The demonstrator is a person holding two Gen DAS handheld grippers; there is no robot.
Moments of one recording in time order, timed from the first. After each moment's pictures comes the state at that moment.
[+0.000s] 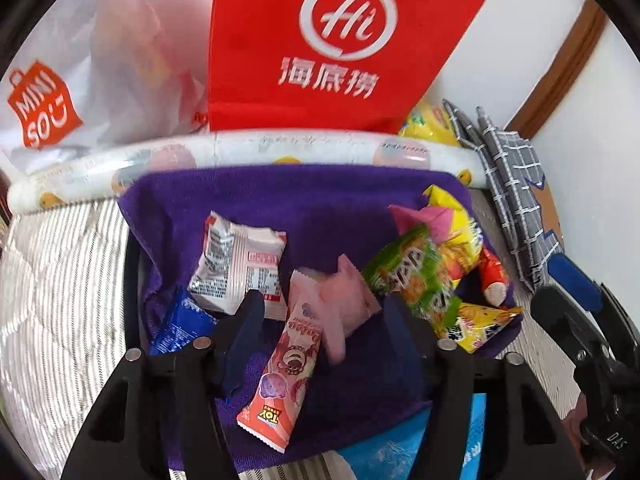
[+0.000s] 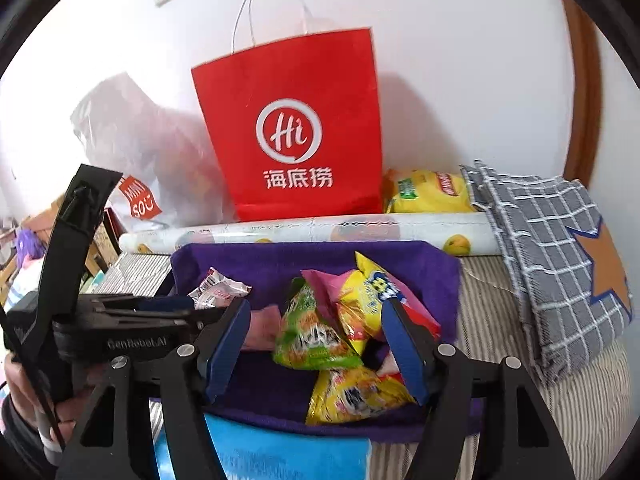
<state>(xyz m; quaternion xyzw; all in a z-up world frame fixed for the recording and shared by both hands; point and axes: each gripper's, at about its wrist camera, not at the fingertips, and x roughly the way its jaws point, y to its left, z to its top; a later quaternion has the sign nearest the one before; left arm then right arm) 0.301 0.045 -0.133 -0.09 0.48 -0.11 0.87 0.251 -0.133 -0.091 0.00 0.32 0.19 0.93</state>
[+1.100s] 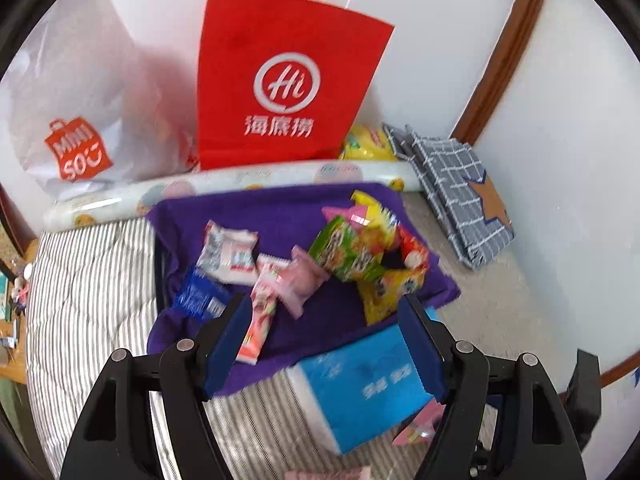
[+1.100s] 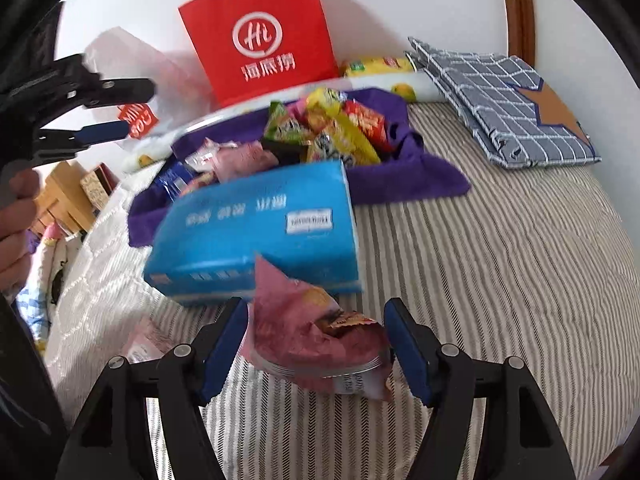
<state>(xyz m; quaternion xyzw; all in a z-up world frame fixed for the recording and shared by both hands) 0.214 0.042 -0.069 -0.07 0.43 -0.15 0.89 0.117 -0.167 -0.165 0.04 0.43 0.14 0.89</state>
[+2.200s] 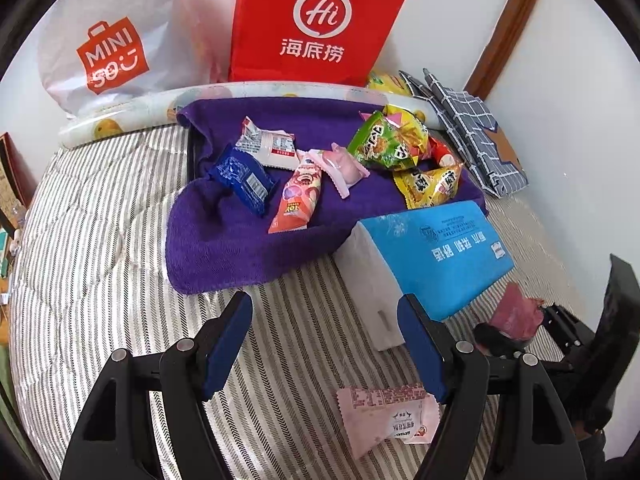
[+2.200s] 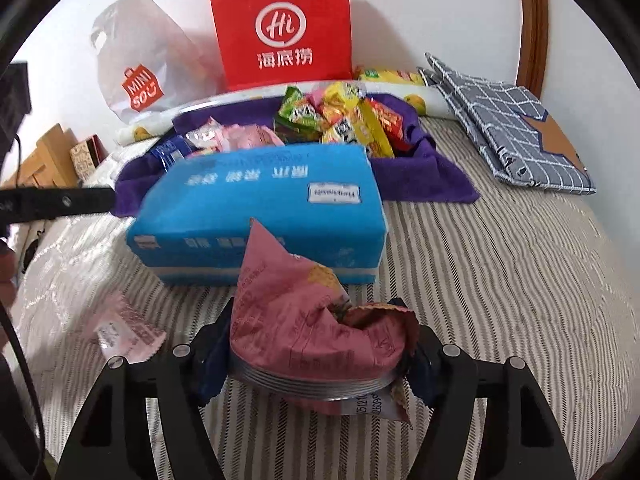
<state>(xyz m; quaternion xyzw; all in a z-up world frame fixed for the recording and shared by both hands) 0.153 0.076 -0.141 -0.06 0.46 -0.15 0.87 0.106 -0.144 -0.180 -0.02 0.40 0.13 0.91</state>
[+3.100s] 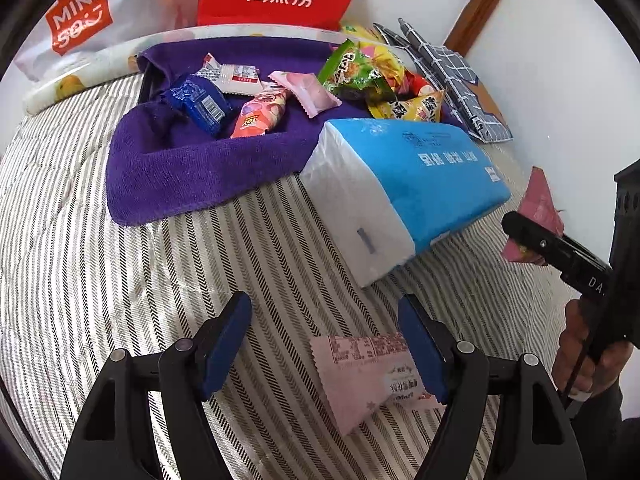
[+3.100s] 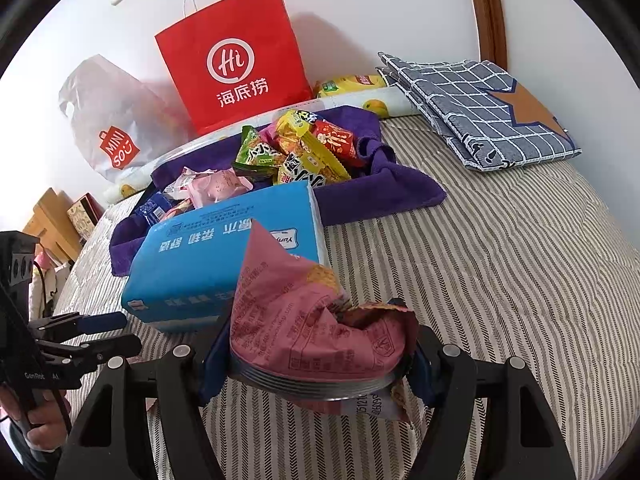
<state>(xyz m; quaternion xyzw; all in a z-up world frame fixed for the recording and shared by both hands) 0.136 0.055 -0.186 -0.06 0.50 -0.19 0.84 0.119 -0.181 -0.166 0.07 0.39 0.11 0.91</state>
